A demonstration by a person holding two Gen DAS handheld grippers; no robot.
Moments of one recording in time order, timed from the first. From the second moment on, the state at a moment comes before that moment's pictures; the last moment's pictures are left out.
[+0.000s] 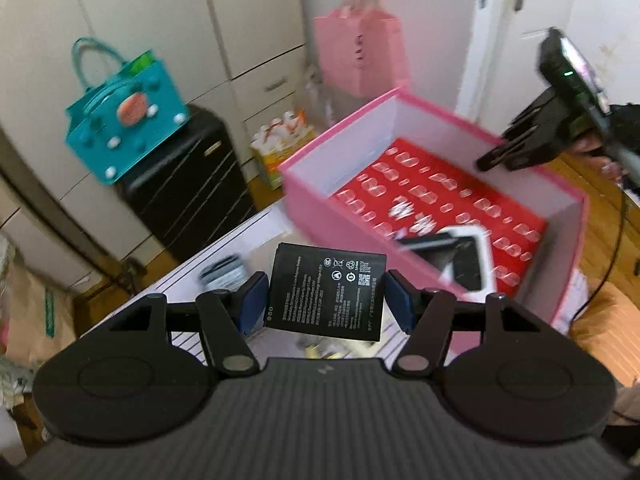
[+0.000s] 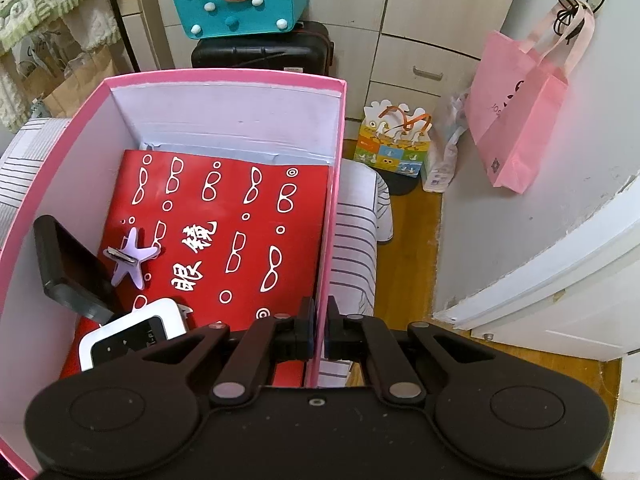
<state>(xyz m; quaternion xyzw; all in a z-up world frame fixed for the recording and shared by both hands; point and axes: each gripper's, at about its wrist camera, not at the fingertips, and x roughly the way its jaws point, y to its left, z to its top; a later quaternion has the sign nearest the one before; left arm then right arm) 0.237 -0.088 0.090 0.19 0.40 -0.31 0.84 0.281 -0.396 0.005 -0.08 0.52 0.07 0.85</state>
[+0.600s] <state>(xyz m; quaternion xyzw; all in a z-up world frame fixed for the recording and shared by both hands) 0.253 -0.232 0.037 0.19 0.44 -0.39 0.79 0.281 -0.396 0.002 -0.08 0.51 0.07 0.85</state>
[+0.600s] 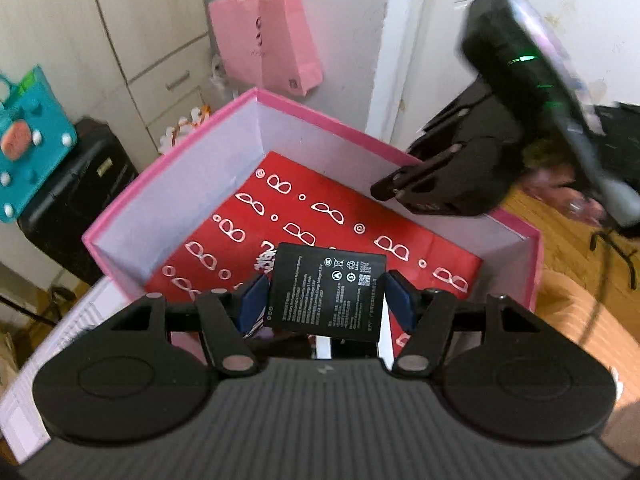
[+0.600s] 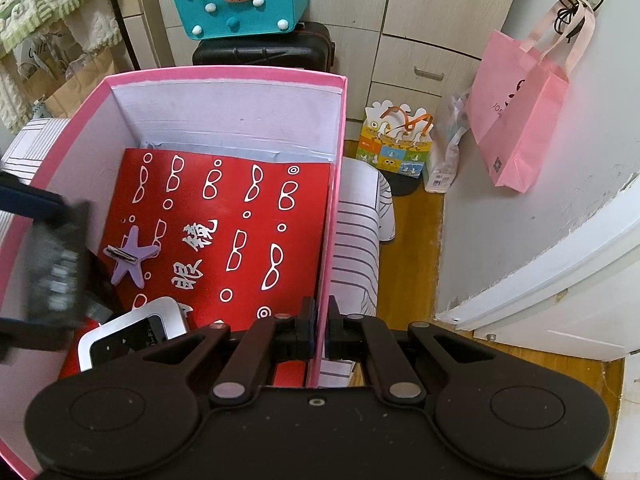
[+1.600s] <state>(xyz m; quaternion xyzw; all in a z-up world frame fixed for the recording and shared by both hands) 0.232 -0.056 0.015 0.19 0.41 -0.31 0.84 0.281 -0.398 -0.001 -0.08 0.51 0.08 0.85</state>
